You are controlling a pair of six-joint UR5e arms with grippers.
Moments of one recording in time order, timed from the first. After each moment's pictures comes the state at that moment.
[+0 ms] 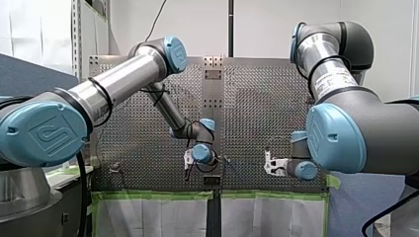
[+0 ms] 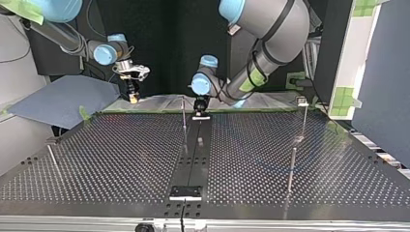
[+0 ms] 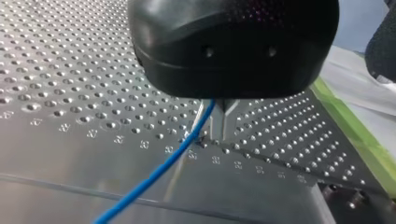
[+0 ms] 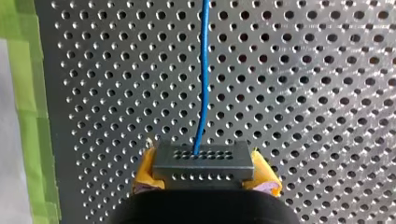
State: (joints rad) left arm -0.53 -2.56 -1.33 -2.68 -1.84 -1.69; right arm 1.75 -0.68 1.78 -0.97 1.25 1.54
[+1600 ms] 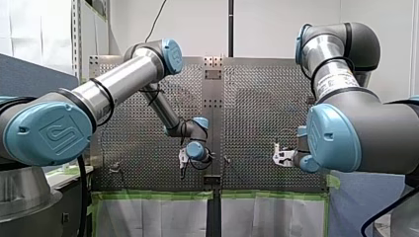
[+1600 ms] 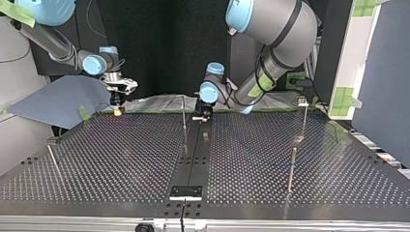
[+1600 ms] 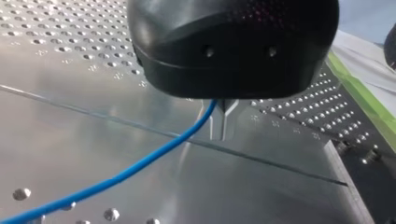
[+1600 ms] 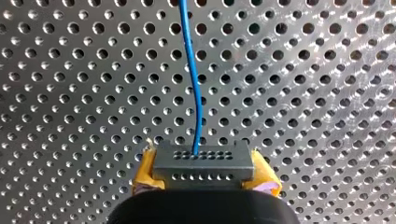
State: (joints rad) left arm -0.47 -2.56 -1.31 -2.70 -1.80 -1.74; right arm 1.69 -0.68 1.66 -0.95 1.31 1.57
